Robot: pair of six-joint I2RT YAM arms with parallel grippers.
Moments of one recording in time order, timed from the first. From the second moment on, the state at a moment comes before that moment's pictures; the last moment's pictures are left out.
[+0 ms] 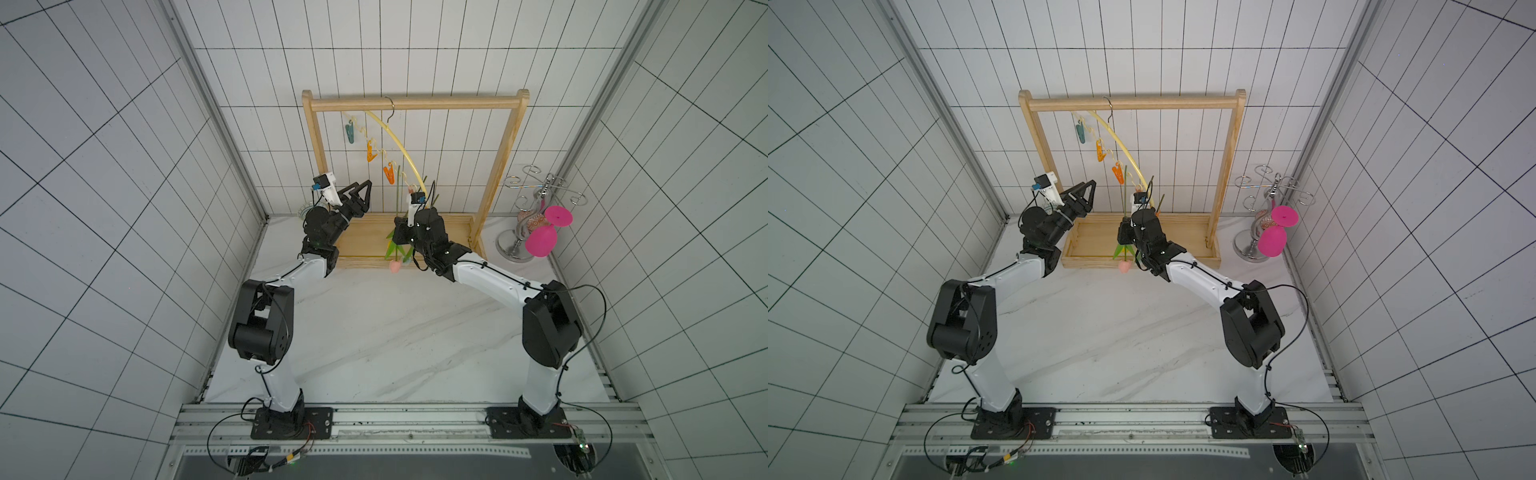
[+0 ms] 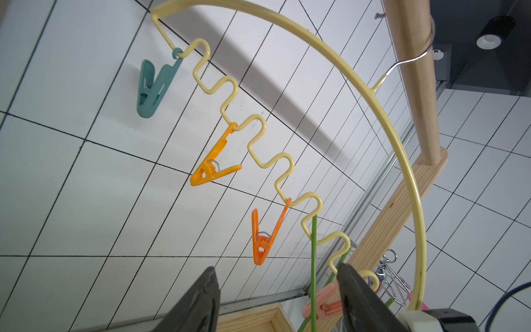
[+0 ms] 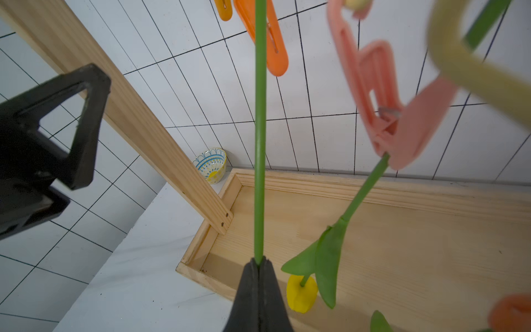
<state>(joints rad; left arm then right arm) -0.23 1.84 1.29 0.89 0.33 -0.67 0.77 1.87 1.51 0.10 0.15 0.36</state>
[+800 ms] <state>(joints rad) -0.28 2.06 1.65 0.62 0.38 -0.48 0.75 1.91 1.46 0.12 0.11 0.26</state>
